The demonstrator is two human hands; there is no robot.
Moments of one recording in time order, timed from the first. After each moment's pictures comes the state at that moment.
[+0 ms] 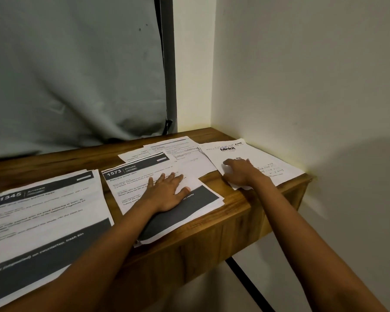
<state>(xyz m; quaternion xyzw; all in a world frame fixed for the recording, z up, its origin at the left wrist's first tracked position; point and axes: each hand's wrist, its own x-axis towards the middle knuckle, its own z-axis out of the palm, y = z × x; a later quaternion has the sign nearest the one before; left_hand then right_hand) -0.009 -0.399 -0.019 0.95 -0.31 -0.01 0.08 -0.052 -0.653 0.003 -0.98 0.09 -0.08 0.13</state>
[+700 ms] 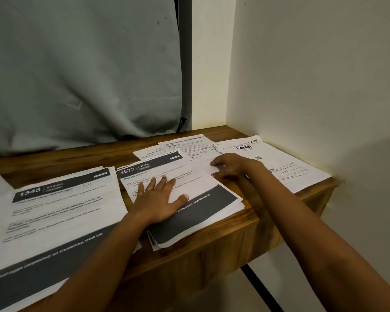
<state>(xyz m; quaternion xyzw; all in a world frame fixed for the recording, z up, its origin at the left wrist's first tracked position) -0.014 -0.343 -0.020 0.97 -0.25 -0.02 0.06 0.013 -0.611 0.021 -0.99 -0.02 0.05 0.15</state>
